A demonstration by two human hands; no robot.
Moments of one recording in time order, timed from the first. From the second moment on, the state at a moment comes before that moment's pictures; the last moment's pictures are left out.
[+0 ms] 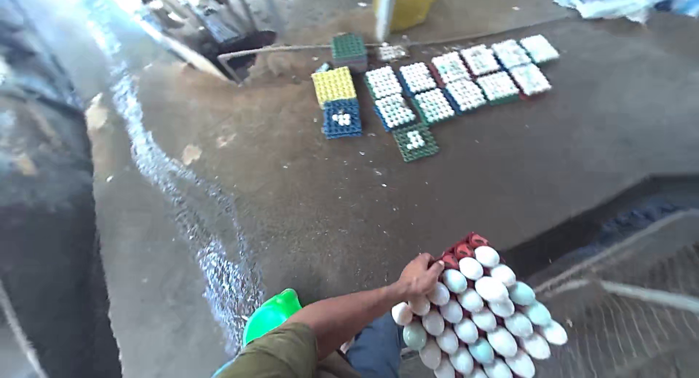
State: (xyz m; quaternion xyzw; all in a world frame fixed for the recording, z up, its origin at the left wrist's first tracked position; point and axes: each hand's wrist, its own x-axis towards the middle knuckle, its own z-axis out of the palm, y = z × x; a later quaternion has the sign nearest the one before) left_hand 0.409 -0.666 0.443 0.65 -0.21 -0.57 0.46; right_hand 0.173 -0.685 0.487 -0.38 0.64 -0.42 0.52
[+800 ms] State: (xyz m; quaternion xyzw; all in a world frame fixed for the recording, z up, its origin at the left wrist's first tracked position) left_hand 0.819 -0.516 -0.033 0.72 0.37 -0.30 0.50; right_hand 0.749 -0.772 -0.048 -0.63 0.48 0.06 0.60
